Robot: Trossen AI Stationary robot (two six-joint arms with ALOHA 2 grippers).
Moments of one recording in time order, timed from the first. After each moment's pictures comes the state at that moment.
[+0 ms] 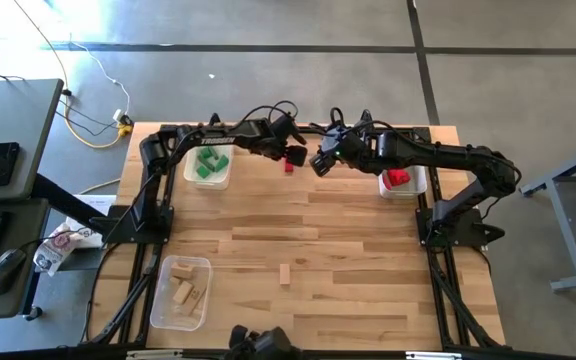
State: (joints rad) left arm 0.60 2.04 1.49 -0.53 -0.04 -0.68; right arm -0.19 1.52 1.41 -0.74 0.59 0.42
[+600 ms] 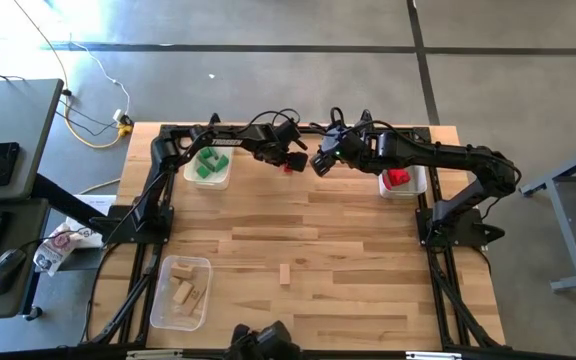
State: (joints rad) left arm 0.62 2.14 1.49 -0.49 0.04 -0.69; right arm -0.19 1.52 1.41 -0.74 0.59 0.43
